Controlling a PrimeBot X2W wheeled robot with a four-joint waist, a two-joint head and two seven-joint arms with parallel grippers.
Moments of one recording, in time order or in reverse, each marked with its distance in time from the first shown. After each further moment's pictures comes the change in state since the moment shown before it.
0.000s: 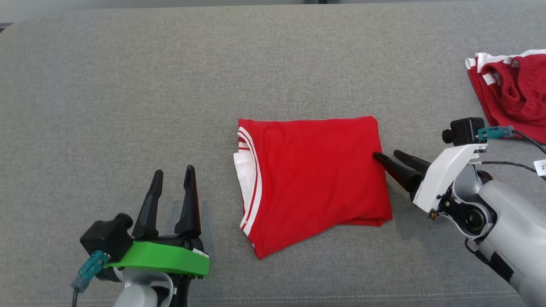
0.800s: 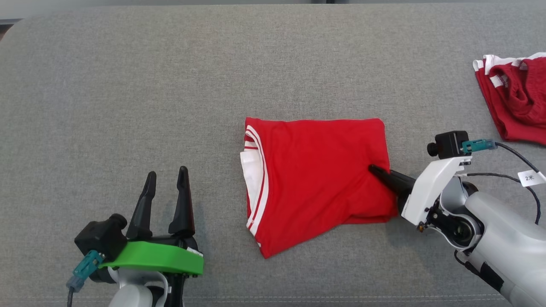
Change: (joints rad) left arm -0.001 0.000 0.019 0.022 0.000 0.000 0.000; right arm 0.021 0.020 0.062 -0.015 0.025 0.000 -0.026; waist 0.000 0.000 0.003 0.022
